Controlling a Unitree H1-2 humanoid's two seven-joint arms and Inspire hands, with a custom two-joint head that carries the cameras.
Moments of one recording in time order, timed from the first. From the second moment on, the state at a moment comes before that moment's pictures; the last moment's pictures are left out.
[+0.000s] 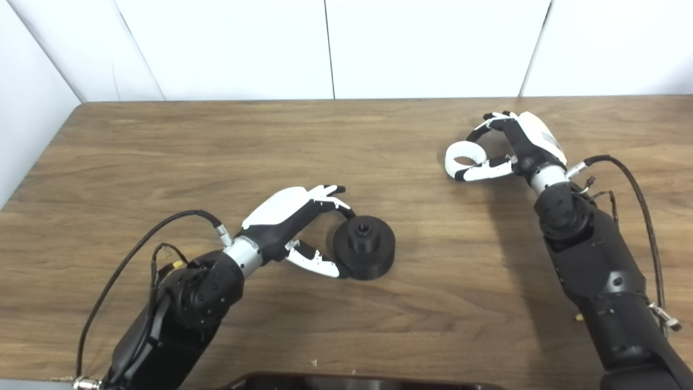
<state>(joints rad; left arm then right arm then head) -0.22 0.26 -0.44 -0.31 0.70 0.38 -0.48 -0.53 -0.40 0.17 0.40 -0.48 0.10 0.05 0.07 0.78</state>
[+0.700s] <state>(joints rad) -0.22 0.26 -0.44 -0.31 0.70 0.38 -0.48 -0.53 -0.39 0.17 0.40 -0.47 0.08 0.03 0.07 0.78</state>
